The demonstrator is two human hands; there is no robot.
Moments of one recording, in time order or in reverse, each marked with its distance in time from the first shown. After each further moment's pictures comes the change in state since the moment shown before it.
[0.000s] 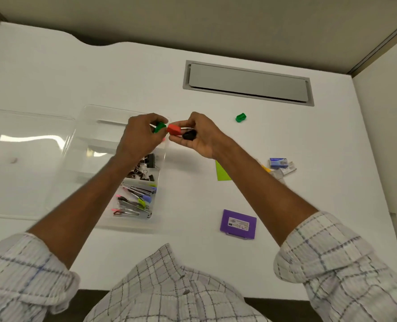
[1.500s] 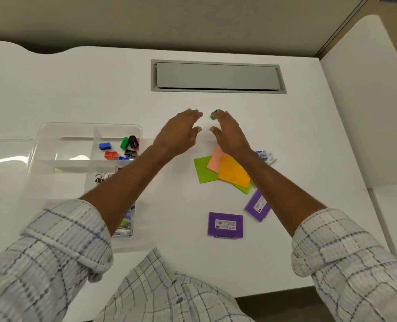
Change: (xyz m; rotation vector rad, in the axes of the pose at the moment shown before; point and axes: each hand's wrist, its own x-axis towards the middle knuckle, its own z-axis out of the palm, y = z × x) left_hand 0.055 0.080 0.109 0.217 -0.359 0.342; right_hand 0.018 -0.011 -0.157 -1.386 0.507 -0.613
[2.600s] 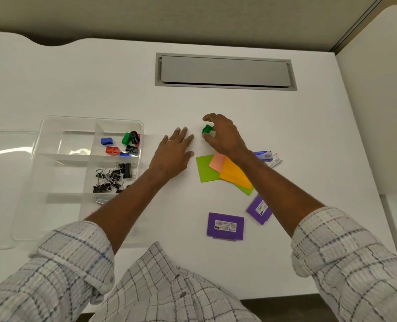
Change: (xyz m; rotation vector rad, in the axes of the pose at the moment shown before) left_hand -0.043 -0.025 0.053 0.238 -0.133 -0.142; right_hand 0.004 -0.012 0.007 0.051 -0.093 -0.061
